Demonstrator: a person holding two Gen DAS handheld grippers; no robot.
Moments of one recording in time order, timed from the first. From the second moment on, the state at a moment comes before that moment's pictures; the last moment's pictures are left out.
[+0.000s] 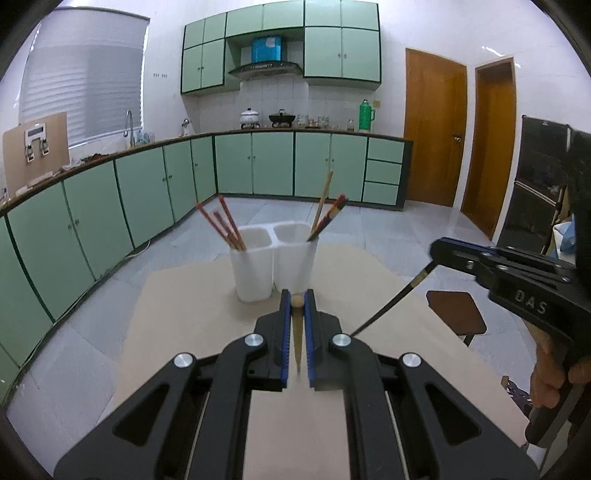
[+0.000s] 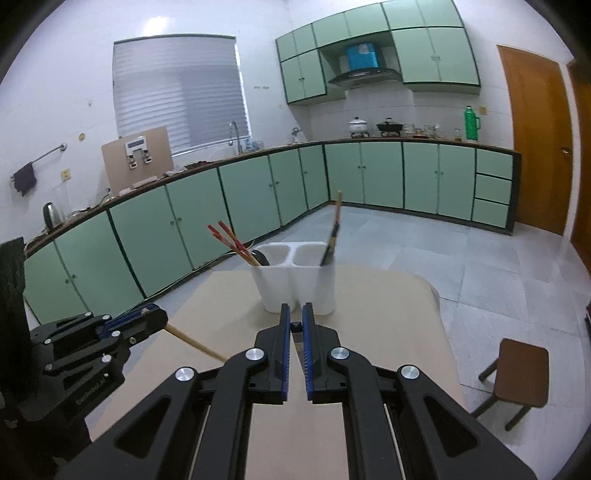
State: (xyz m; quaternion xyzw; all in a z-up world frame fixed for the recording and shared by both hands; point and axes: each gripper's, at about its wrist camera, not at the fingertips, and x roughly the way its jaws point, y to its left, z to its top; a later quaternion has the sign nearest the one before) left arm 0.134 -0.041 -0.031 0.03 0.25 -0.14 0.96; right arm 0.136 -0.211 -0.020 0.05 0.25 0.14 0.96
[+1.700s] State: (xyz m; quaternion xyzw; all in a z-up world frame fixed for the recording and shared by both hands) left arm 0.341 -0.041 0.013 0.04 0.20 -0.12 0.97; right arm 0.349 -0.182 0.034 0.01 0.20 0.12 0.97
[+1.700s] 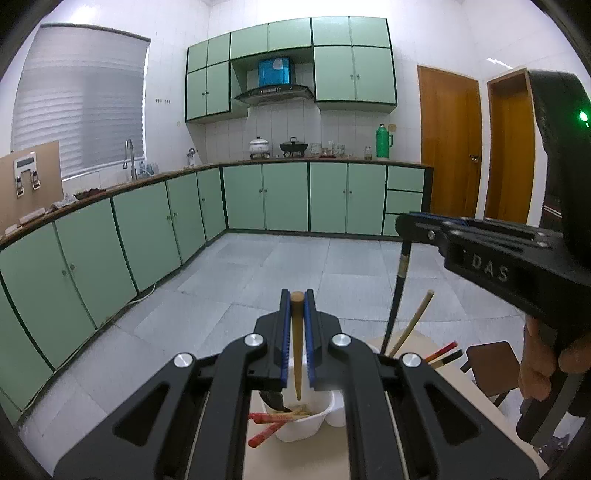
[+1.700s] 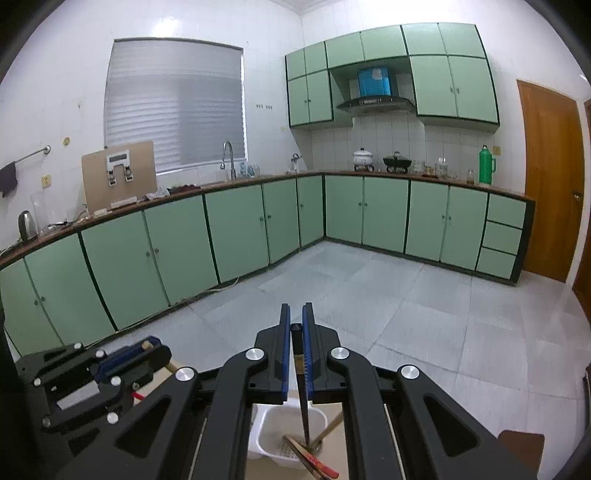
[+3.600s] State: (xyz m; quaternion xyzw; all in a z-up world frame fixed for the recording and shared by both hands) left arm 0.249 -0.015 -0.008 0.00 0.22 -0.09 0.97; right arm 0.219 -0.250 0.001 0.08 0.18 0.10 0.97
